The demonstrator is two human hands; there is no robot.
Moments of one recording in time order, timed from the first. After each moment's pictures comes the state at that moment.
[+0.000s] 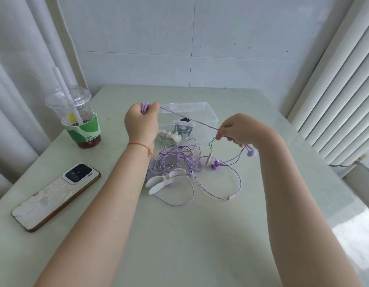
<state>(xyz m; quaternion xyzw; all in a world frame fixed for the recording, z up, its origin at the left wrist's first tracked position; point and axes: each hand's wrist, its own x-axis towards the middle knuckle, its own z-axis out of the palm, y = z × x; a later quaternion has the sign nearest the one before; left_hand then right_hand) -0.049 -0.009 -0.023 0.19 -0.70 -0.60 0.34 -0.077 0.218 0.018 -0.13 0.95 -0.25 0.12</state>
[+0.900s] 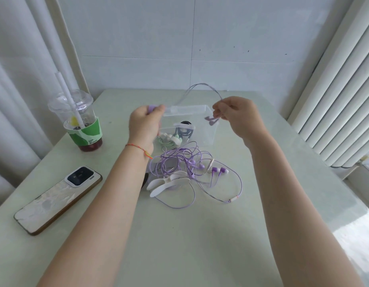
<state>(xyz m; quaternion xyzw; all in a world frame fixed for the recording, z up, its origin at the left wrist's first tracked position) -0.049 -0.012 -0.018 0.14 -0.67 -0.68 0.27 -0.082 0.201 0.019 -0.14 0.81 -0.56 -0.08</state>
